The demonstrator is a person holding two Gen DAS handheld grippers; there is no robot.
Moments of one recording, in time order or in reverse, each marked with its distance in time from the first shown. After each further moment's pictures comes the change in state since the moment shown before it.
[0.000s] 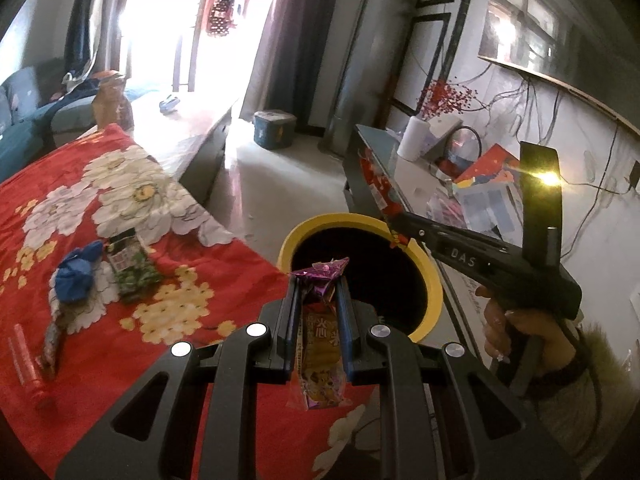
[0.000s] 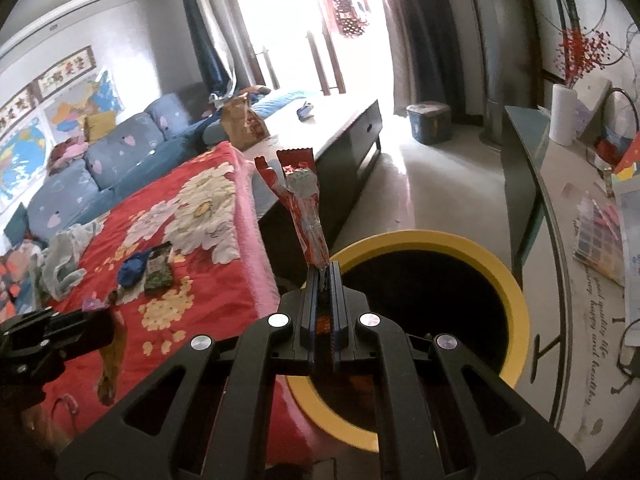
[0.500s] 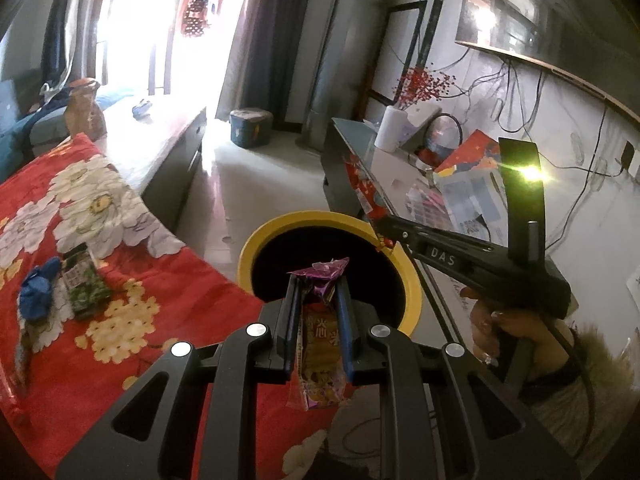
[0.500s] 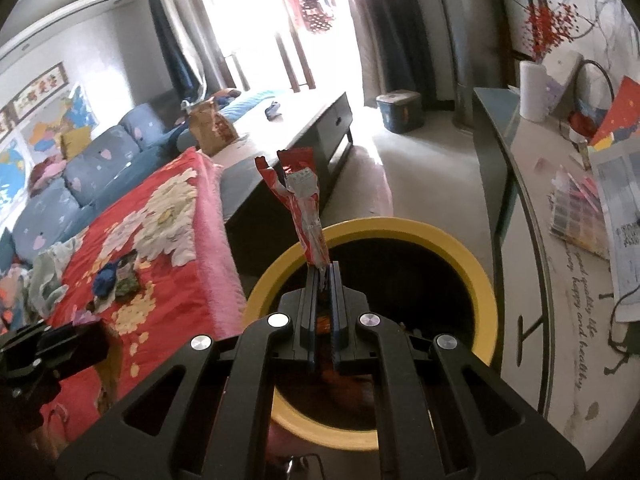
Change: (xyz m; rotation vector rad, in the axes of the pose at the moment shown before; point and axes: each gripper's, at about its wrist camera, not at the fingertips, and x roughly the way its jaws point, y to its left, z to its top) left arm 0.030 -0.035 0.004 0.054 0.016 -0.054; right arm 0.002 -0.042 -0.006 0.089 0.012 -0.066
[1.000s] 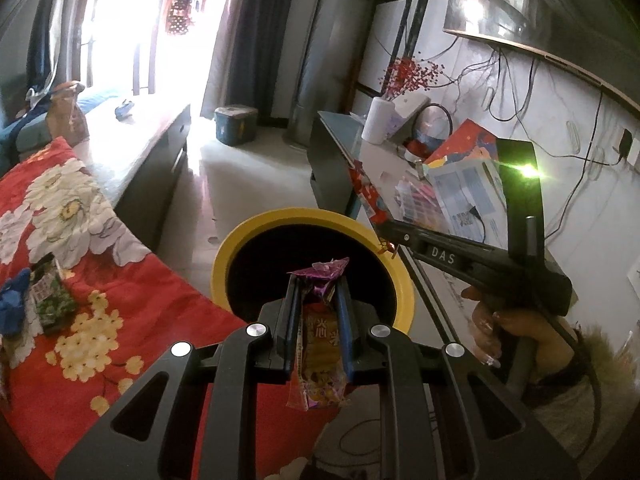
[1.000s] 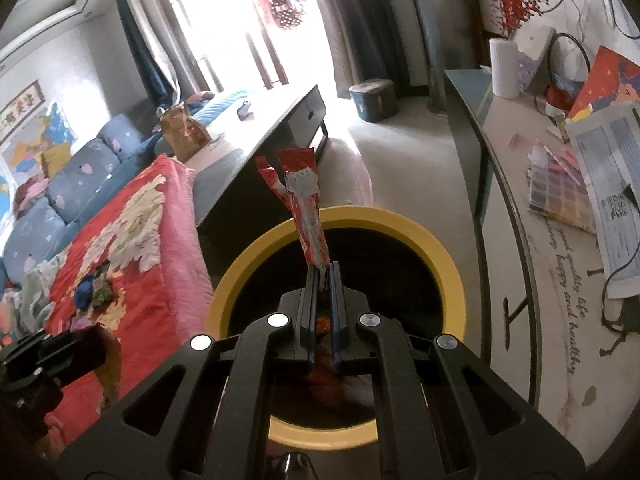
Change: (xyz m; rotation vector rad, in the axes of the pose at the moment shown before) left arm 0.035 -0.012 0.002 0.030 0.021 -0.038; right arm 0.007 -0.035 -0.005 0.080 0.024 -0.055
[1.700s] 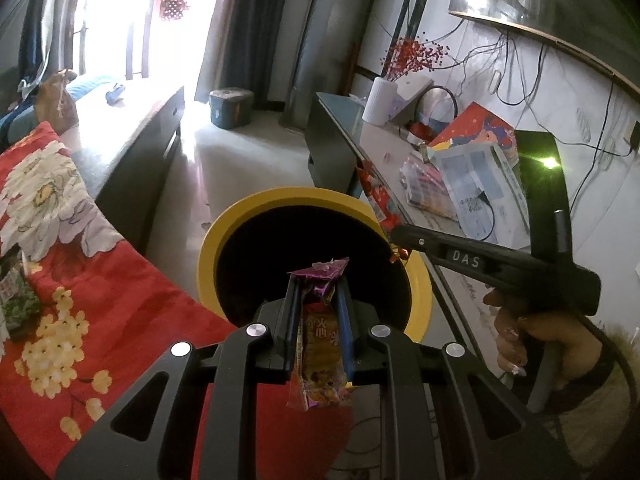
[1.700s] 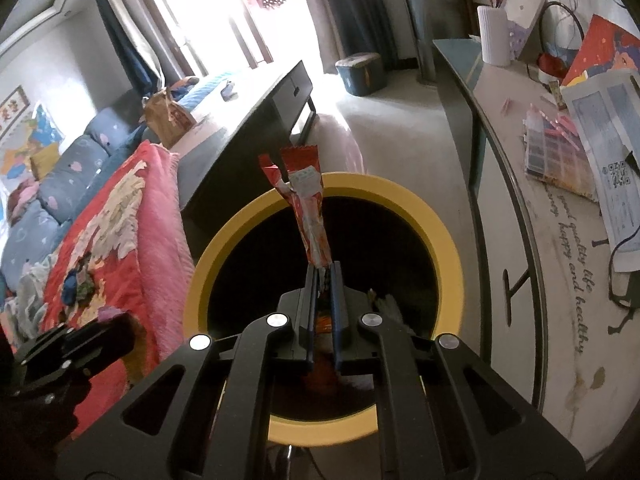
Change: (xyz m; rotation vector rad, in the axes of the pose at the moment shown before) left arm 0.052 0.007 -0.005 -0.001 0.057 -0.011; right arm 0.022 -0.016 -0.011 0.050 0.087 -0.018
